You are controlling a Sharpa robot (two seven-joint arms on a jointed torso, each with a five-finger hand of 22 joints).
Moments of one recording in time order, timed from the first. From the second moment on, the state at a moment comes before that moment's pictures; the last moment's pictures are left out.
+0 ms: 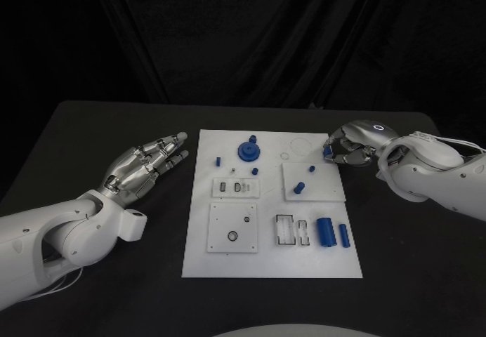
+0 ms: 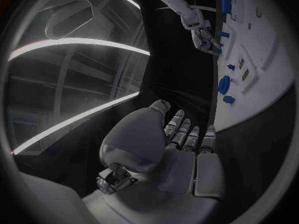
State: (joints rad) left arm 1.25 -1.04 -0.21 1.64 -0.09 -0.02 0.68; left_hand 1.40 0.23 0.02 0.19 0.67 0.43 0.16 0.05 0.05 0.15 0.14 0.13 0.03 0.03 0.13 0.02 0.01 0.17 0.02 0.24 0.01 0.01; right arm 1.39 -1.04 -0.25 1.47 -1.54 -0.45 -0.09; right_hand 1.46 -0.10 0.20 0.26 0.31 1.03 0.08 0.12 0.21 1.47 0.00 1.57 1.31 1.47 -0.07 1.57 1.31 0.02 1.47 0.05 1.46 1.31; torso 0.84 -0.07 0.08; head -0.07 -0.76
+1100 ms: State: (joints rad) left arm 1.25 -1.03 -0.21 1.65 -0.09 -0.02 0.68; left_hand 1.40 0.23 0.03 0.19 0.67 0.44 0.15 0.05 0.05 0.15 0.14 0.13 0.03 0.03 0.14 0.02 0.01 0.17 0.01 0.25 0.01 0.01; right arm 1.42 -0.93 -0.24 1.79 -1.61 -0.46 -0.16; right_hand 1.47 -0.09 0.19 0.24 0.36 1.08 0.11 0.15 0.22 1.46 0.00 1.57 1.31 1.47 -0.06 1.57 1.31 0.02 1.47 0.05 1.45 1.31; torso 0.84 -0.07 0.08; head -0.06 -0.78
